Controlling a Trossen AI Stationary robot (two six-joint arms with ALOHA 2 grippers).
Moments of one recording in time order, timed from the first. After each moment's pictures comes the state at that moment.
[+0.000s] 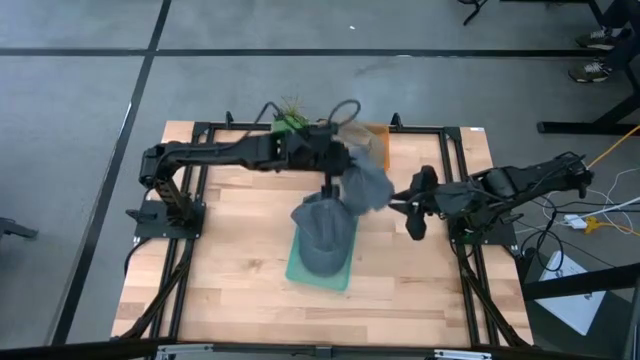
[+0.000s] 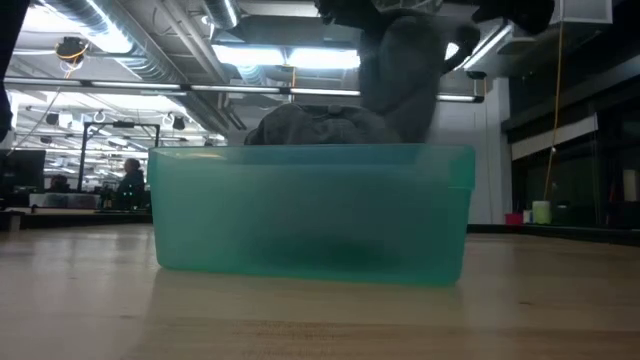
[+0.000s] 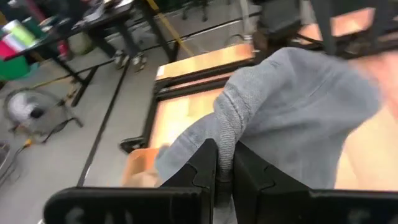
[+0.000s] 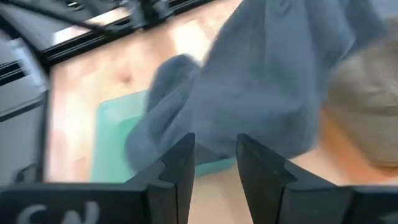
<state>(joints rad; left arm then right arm) 0.11 1.72 1.65 -0.40 -0.15 0.32 0.31 0.93 1.04 -0.75 0.44 0.57</state>
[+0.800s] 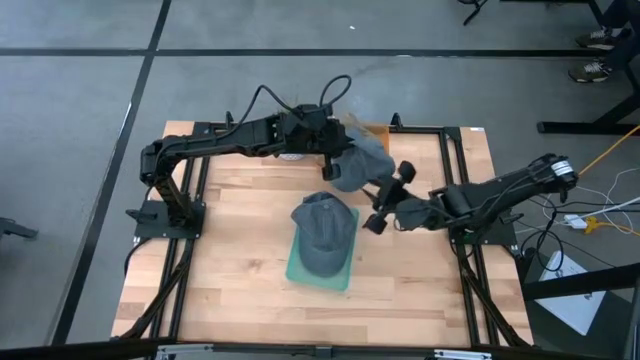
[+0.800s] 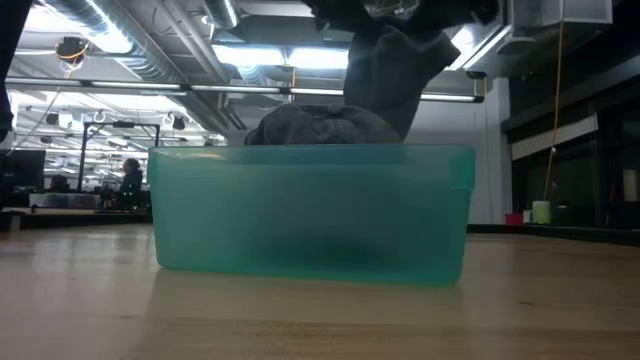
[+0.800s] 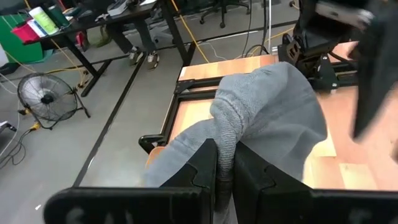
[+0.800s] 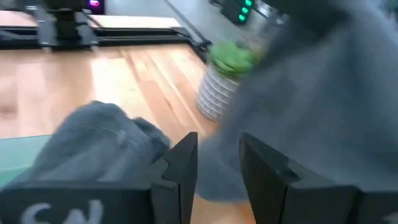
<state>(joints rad) 0.22 1.71 1.70 -0.40 -0.10 0.26 0.31 1.21 1.04 -0.44 0.89 0.24</state>
